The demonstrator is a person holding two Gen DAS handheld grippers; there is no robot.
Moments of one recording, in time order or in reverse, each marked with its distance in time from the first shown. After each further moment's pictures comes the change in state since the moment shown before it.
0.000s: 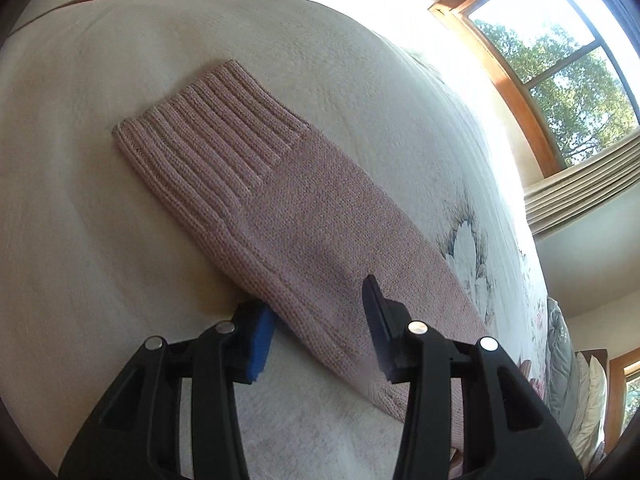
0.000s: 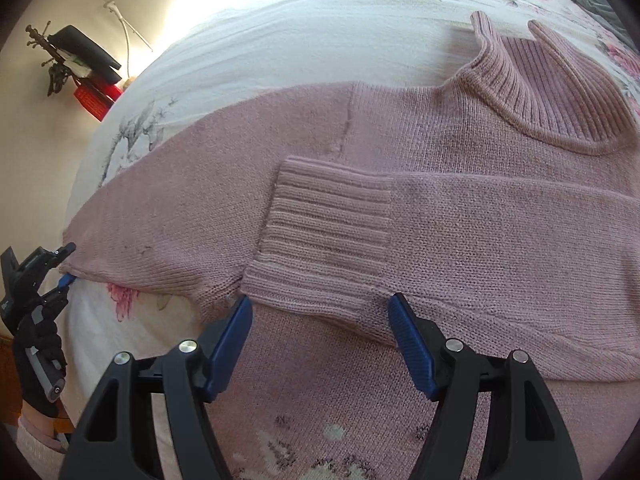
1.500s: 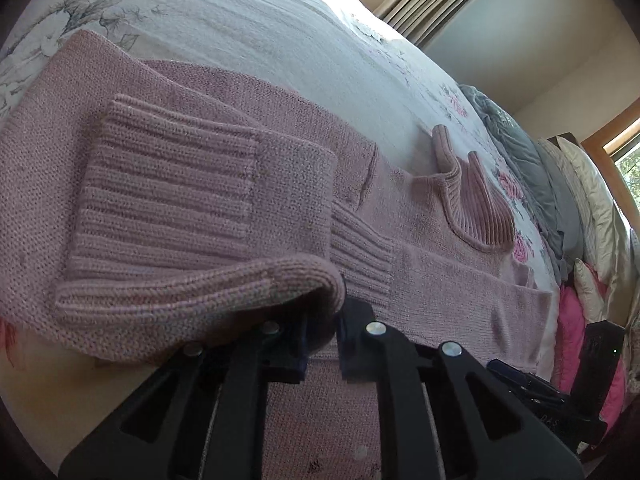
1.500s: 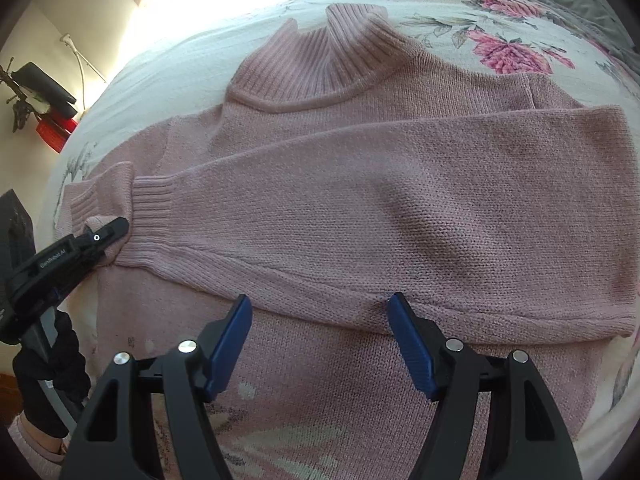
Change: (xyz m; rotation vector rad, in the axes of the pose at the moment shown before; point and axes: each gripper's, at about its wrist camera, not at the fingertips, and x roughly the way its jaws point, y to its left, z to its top) left arm 0.091 -0.228 -0.250 0.579 0.329 -0.244; right arm -0.074 -0.146 -0.045 0.111 -0.053 -0.119
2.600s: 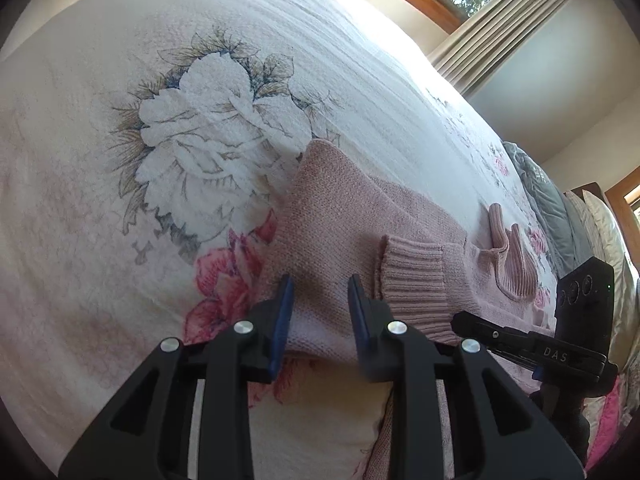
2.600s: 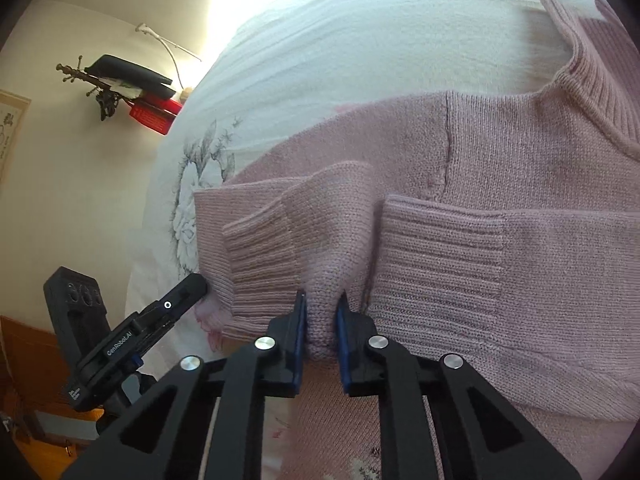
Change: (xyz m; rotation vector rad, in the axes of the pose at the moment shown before) left arm -0.107 0.102 0.039 -0.101 -0.107 0.117; right arm 0.052 0.176 0.054 -0.049 0.106 0.451
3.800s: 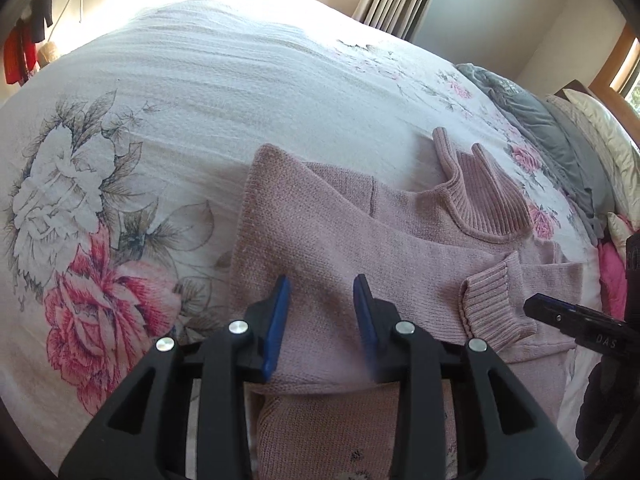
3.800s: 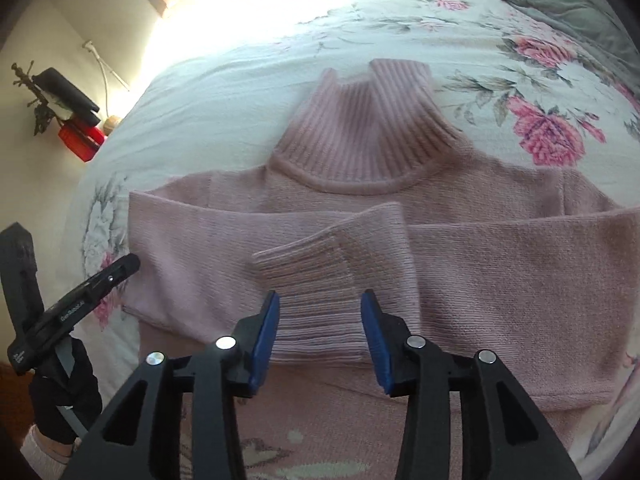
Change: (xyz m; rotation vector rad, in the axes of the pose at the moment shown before) left arm 0.054 -0.147 -0.031 0.323 0.058 0.050; right arm -0.120 -0.088 -0.028 -0.025 -0.127 -0.371
